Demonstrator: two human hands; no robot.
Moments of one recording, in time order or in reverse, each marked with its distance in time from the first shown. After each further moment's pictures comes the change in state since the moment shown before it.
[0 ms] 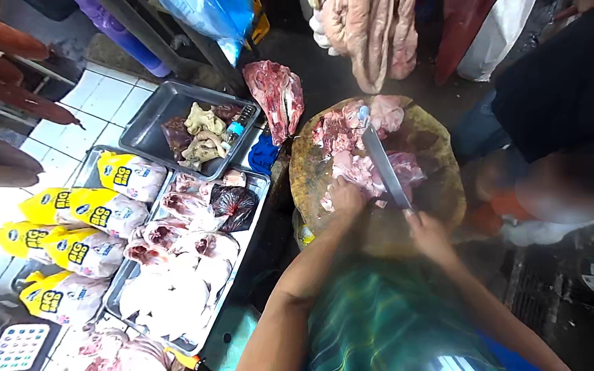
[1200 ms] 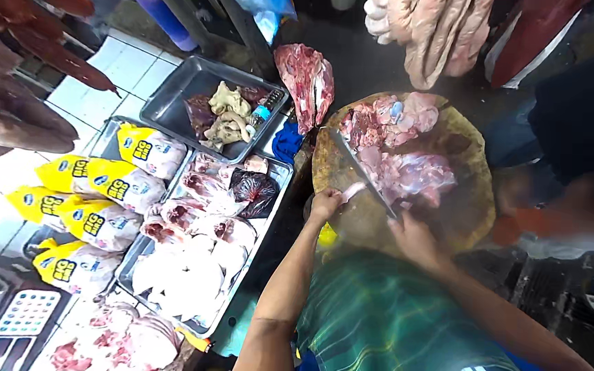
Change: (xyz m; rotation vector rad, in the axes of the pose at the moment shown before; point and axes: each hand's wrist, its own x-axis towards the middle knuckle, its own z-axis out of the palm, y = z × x) left_hand -0.017 -0.154 -0.010 -0.844 -0.236 -0.257; right_hand 0.000 -0.055 0.076 -0.300 0.099 -0.419
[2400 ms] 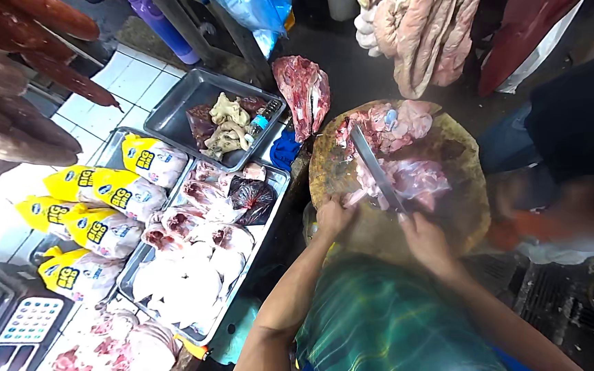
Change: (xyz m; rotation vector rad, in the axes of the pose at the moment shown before) left_hand -0.020 0.019 0.039 0.504 0.212 0.194; right_hand -0.001 -0.008 -0.050 0.040 -0.052 0.182
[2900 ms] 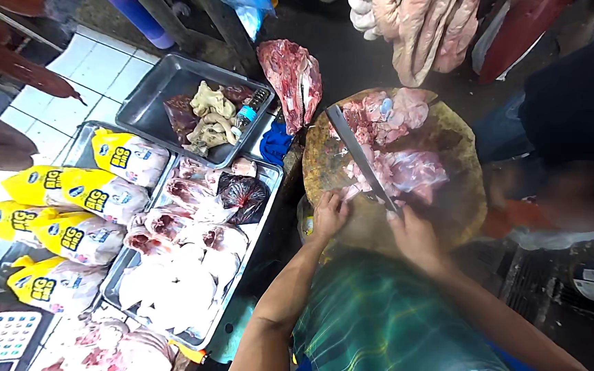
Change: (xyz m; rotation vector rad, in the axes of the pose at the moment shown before) left_hand 0.004 -0.045 0.036 -0.130 0.304 0.506; right_hand -0.003 -0.016 0.026 0.019 0.181 -0.189
